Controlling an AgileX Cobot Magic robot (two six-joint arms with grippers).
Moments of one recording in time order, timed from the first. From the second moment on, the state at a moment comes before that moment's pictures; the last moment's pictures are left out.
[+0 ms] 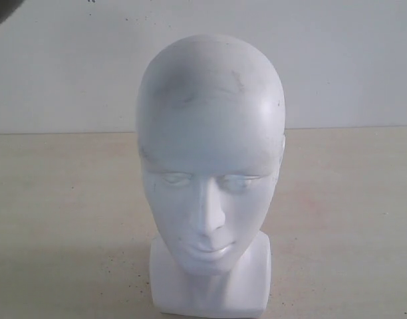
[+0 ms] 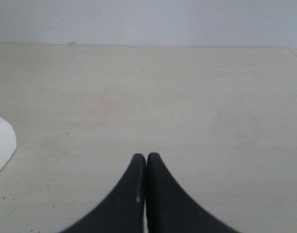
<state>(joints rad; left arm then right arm) -0.74 0.71 -0.90 0.44 -0.02 -0.02 0.04 0.00 0.00 0.03 0.36 -0.02</state>
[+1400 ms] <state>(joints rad) -0.58 0.63 -0.40 -0.27 -1.14 -0.46 0.04 0.00 0.00 0.03 0.36 -0.02</state>
